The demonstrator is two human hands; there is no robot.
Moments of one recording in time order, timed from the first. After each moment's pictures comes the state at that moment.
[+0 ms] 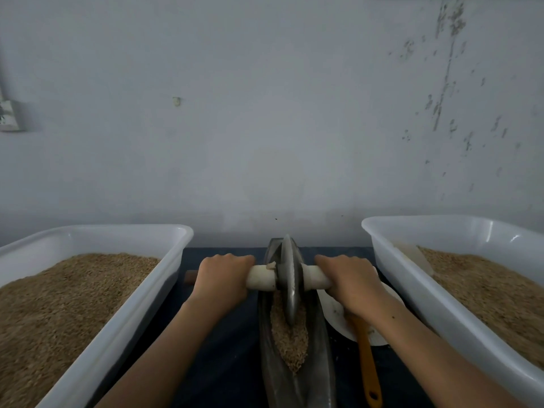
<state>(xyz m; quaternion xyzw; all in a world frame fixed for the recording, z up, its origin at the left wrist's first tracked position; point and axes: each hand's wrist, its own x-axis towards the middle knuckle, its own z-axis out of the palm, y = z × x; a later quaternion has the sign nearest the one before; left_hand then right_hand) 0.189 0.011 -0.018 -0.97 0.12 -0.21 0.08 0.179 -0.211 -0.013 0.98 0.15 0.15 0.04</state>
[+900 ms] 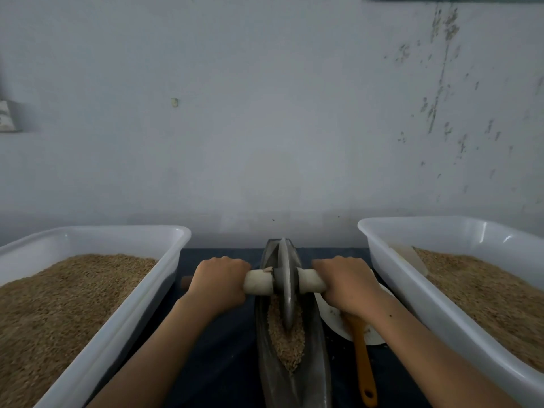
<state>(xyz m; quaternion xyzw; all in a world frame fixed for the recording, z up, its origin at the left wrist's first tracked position) 0.190 0.014 -0.016 -0.98 0.13 -0.15 0.07 0.176 -0.210 -0.012 0.98 0.14 0.15 0.05</state>
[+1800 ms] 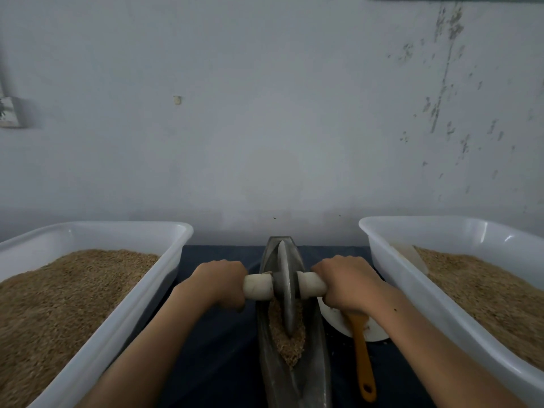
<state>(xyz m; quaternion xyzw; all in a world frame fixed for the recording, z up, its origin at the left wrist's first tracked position) 0.190 0.016 -0.009 -0.99 0.11 0.03 0.04 0.173 -0.209 -0.004 0.98 0.18 0.09 0.08</state>
